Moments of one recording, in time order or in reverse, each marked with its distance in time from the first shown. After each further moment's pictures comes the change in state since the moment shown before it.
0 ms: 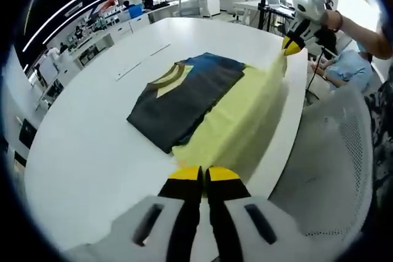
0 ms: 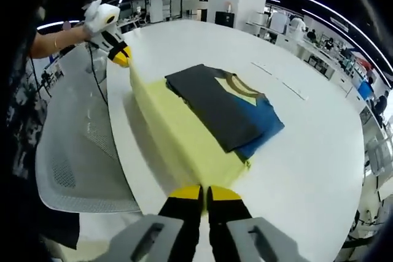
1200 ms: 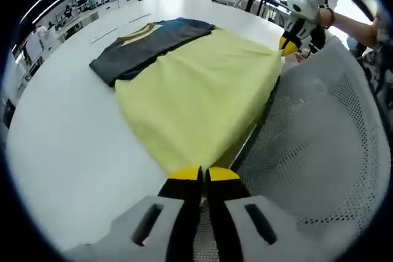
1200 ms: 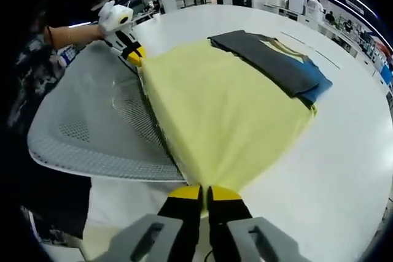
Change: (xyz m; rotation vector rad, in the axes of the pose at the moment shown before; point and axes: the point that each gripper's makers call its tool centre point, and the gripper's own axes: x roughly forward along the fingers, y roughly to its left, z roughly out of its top) left arm 0.018 -0.084 -0.105 -0.087 0.103 -0.178; right arm 0.022 0.093 -0.092 0.026 0.126 0.231
